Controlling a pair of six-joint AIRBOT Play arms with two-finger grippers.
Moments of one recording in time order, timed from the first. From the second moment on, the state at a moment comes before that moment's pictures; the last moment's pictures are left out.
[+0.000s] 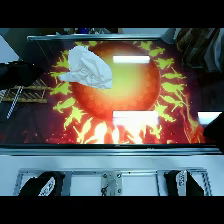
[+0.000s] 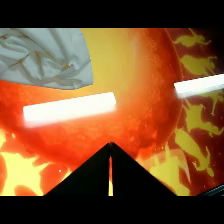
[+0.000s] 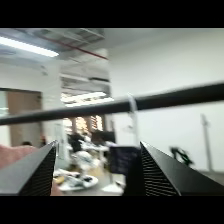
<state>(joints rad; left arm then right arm) 0.08 -0.90 1.51 1.00 -1.34 -1.44 -0.99 -0.71 1.36 0.19 0.01 -0.08</state>
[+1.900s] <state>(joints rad) -0.22 -0.87 1.19 1.00 -1.12 -1.44 0.40 -1.07 1.21 -0.69 1.12 0.66</state>
